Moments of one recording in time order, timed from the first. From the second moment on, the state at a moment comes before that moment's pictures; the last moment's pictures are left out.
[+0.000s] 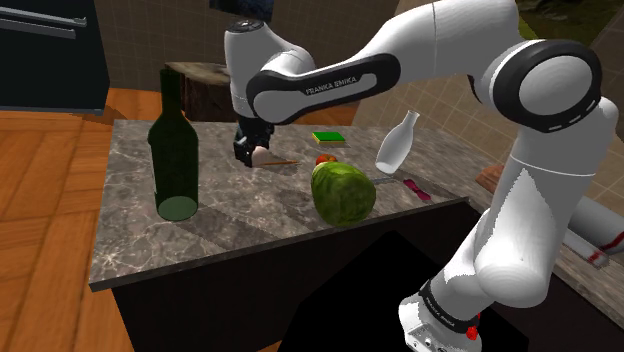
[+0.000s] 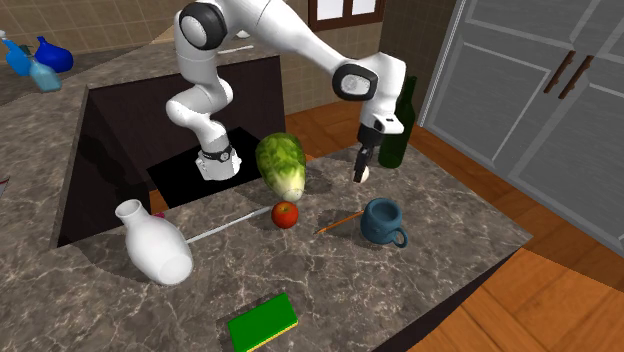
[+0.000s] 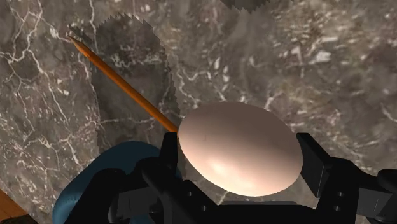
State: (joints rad) arm 0.20 0.29 0.25 -1.80 -0.40 2.00 0.24
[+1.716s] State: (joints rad) arm 0.18 0.38 0.23 -1.40 -0.38 1.72 0.08
